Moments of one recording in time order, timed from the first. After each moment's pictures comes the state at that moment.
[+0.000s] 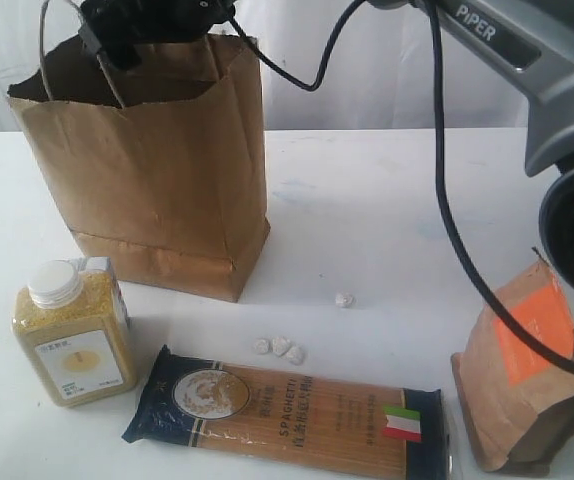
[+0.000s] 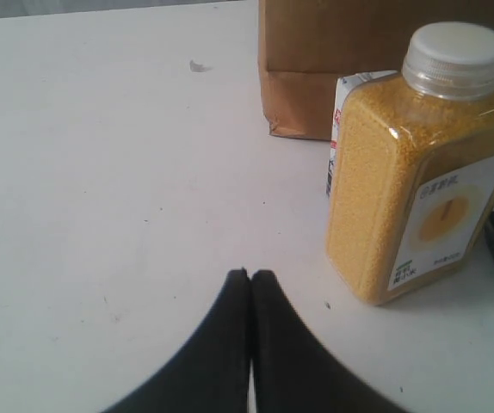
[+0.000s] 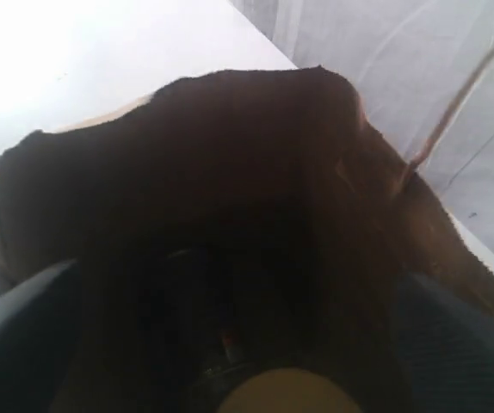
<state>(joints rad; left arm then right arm) -0.06 0.00 0.02 -0.26 0.41 0.29 0.68 2.18 -2.36 0.27 0.90 -0.37</state>
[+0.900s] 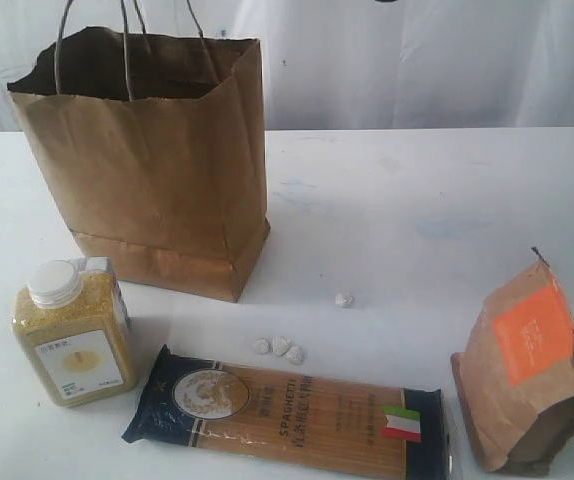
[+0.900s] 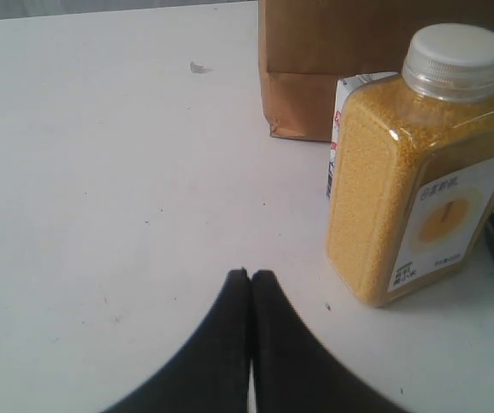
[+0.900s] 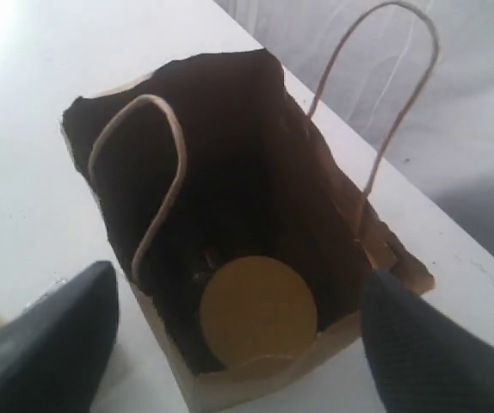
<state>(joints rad) -0.06 0.00 0.02 -0.26 0.41 0.29 0.68 1.95 -2.36 0.13 1.16 -0.22</state>
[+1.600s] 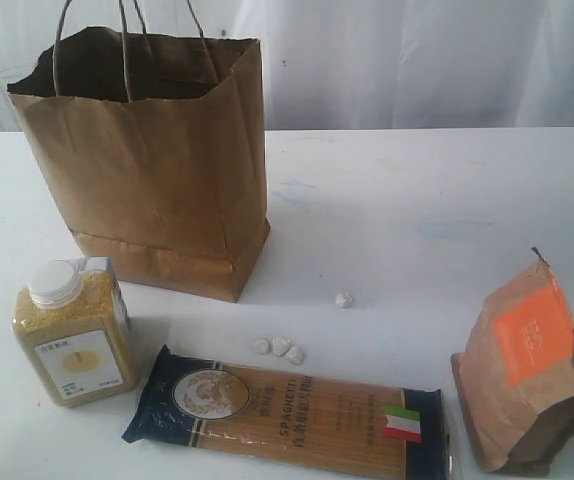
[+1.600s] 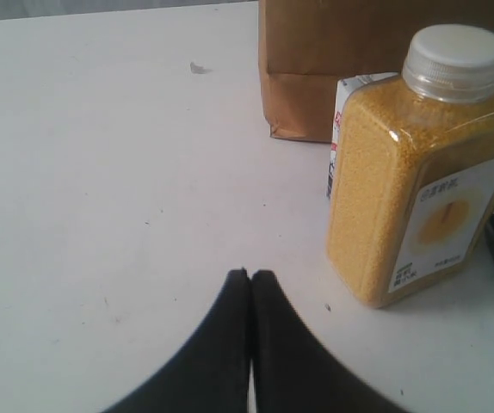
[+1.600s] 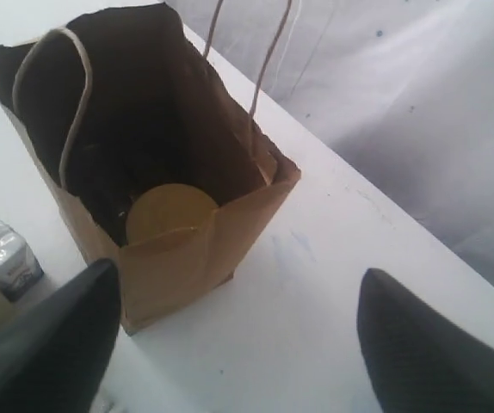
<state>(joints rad) -0.06 0.00 0.02 -0.26 0.41 0.29 0.68 1.70 -2.18 -0.08 1.22 -0.13</state>
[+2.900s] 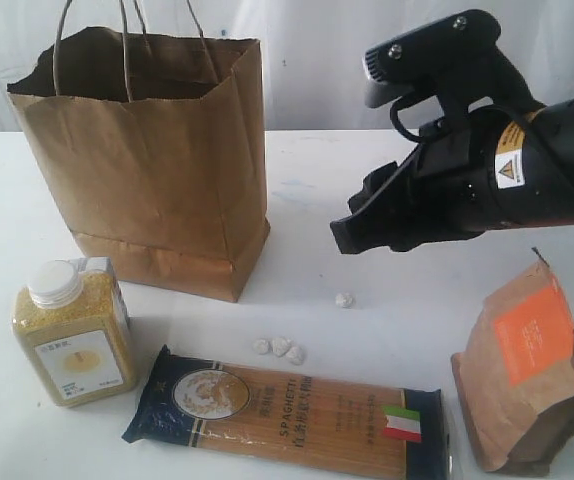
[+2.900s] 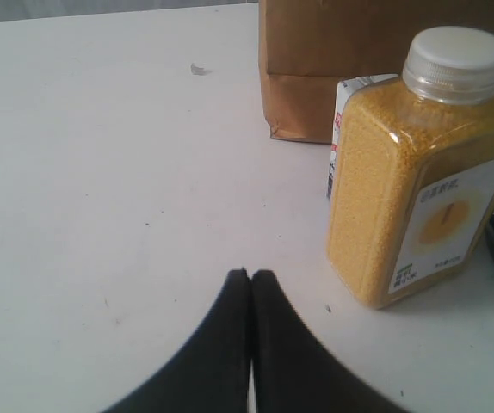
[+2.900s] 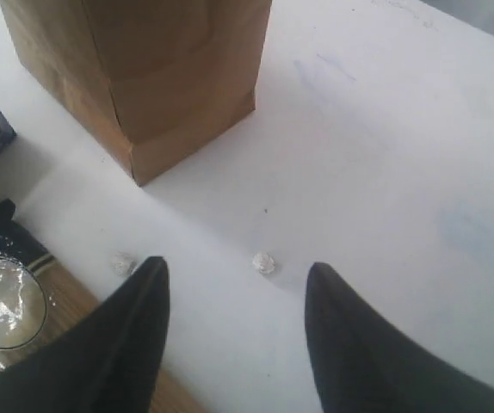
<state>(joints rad) -0.06 0.00 0.02 -0.26 0.40 0.29 0.68 1.21 -0.91 -0.24 0.49 0.25</state>
